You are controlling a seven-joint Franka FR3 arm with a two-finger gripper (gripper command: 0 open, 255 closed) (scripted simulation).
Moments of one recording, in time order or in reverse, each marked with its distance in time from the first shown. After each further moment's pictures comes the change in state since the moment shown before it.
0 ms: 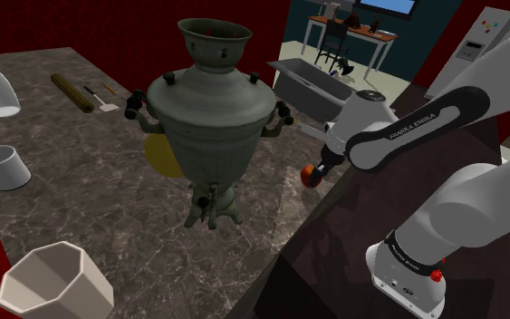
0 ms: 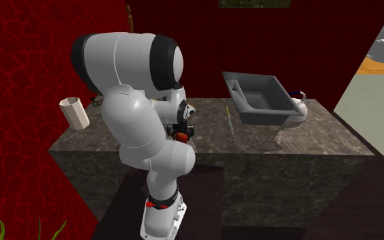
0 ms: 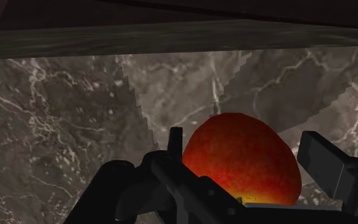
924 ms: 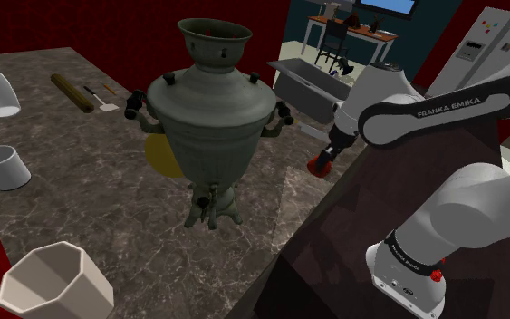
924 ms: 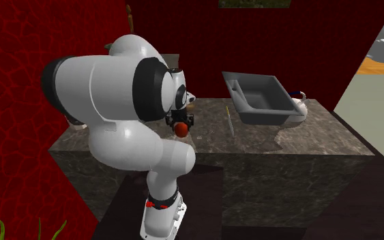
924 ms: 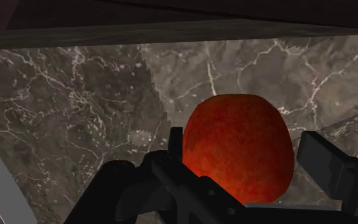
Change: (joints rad) arm 0.017 -0.250 -0.012 0.060 0.016 -0.309 -0.015
